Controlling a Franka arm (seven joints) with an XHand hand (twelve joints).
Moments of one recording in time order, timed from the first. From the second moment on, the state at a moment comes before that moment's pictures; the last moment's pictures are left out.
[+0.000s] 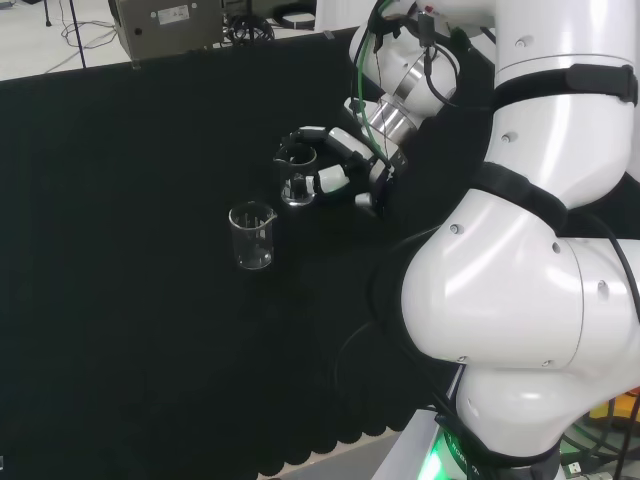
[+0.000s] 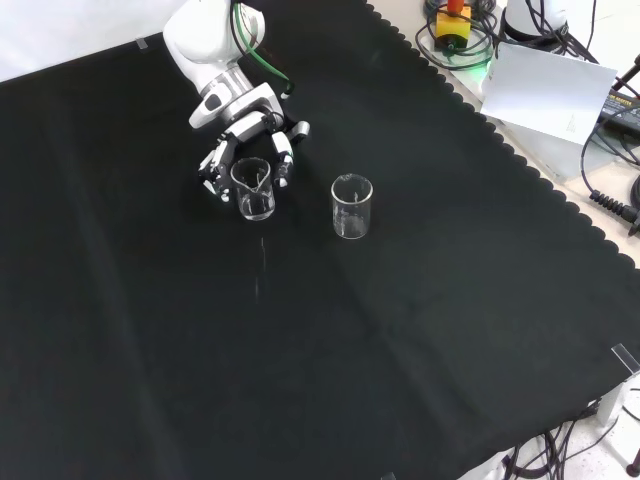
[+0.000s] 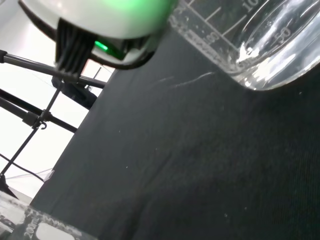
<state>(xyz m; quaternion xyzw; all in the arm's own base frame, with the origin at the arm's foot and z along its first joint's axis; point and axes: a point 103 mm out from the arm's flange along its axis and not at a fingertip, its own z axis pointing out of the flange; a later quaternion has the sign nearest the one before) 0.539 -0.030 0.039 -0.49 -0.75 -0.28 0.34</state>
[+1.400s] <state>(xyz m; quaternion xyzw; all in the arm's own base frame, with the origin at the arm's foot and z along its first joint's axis) 0.547 -0.028 0.040 -0.49 -0.75 -0.27 0.36</state>
